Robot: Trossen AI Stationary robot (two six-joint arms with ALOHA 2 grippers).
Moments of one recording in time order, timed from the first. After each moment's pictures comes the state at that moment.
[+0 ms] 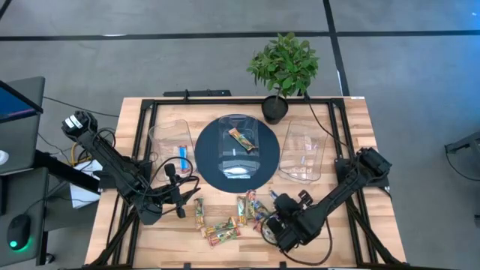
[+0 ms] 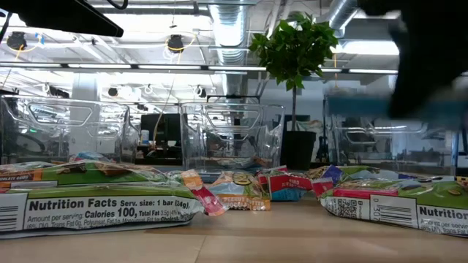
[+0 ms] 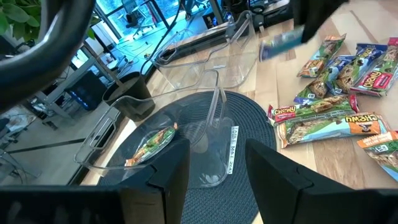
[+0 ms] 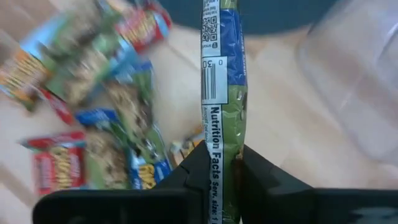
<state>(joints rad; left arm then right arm) -0.82 1.16 0.59 -0.11 -1.11 -0.21 0.71 1.94 1.42 -1.15 0.51 1.54</state>
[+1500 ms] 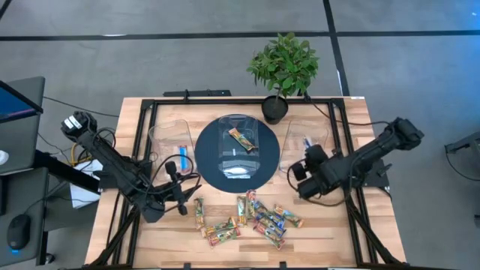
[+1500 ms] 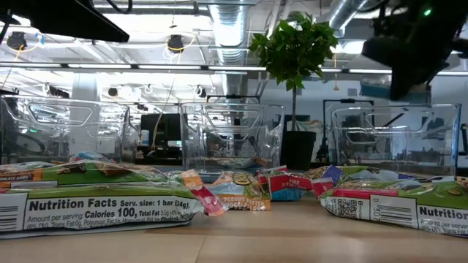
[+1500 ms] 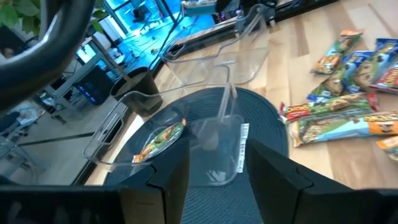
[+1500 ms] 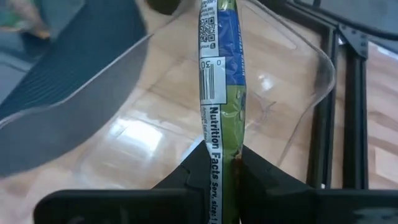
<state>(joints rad) -0.78 1.16 0.59 -0.12 -1.11 -0.20 0.44 1.40 0.98 -1.44 0.66 1.67</state>
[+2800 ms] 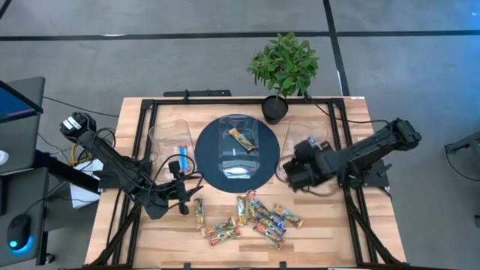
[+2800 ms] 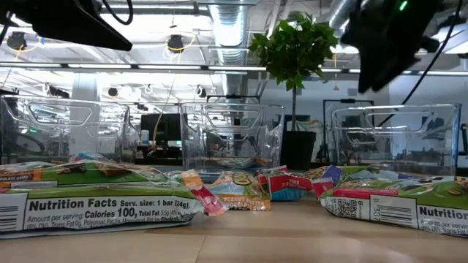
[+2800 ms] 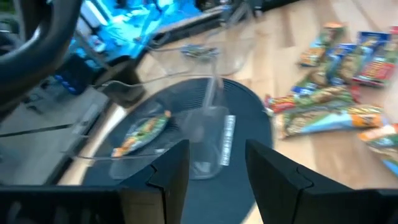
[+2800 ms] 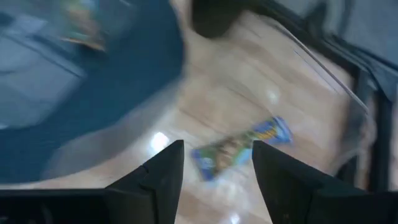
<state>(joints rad) -0.73 1.16 0.59 -0.12 -0.98 -0.22 0.39 1.44 1.07 -1.30 0.72 1.36</state>
